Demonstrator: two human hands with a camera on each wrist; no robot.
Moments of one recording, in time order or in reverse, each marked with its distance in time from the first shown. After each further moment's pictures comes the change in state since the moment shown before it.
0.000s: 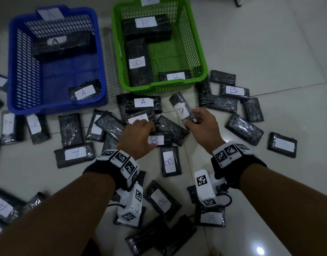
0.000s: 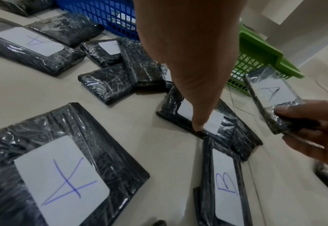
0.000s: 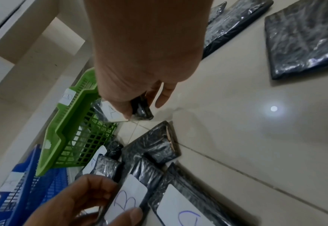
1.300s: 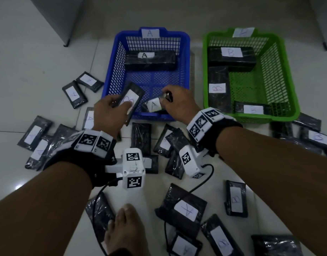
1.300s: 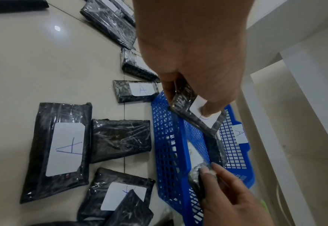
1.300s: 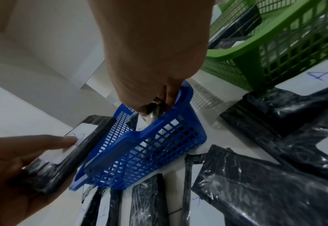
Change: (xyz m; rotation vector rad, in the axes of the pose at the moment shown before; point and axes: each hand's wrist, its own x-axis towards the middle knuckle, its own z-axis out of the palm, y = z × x) left_hand -0.063 -0.195 -0.138 -0.965 0.773 -0.734; right_hand 0.040 -0.172 0.256 -0.467 -0.374 -0.569
